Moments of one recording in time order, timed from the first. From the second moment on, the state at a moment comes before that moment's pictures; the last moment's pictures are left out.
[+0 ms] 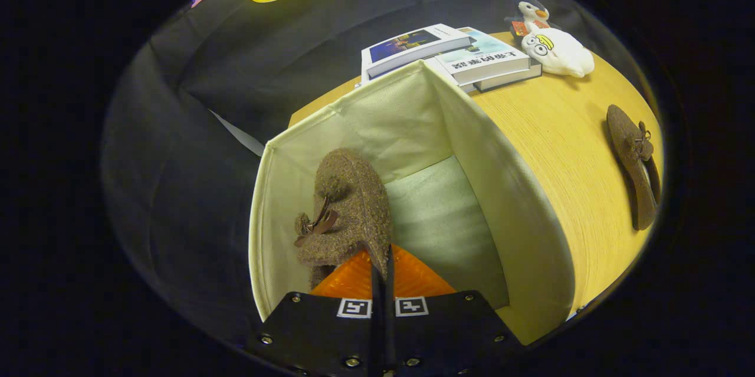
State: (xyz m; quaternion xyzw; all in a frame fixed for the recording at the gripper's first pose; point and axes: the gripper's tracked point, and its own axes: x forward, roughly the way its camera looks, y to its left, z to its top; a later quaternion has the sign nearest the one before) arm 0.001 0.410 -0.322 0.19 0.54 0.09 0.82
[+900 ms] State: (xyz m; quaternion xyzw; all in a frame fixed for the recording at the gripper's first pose) arm -0.019 0.412 -0.282 0.13 0.51 0.23 0.82
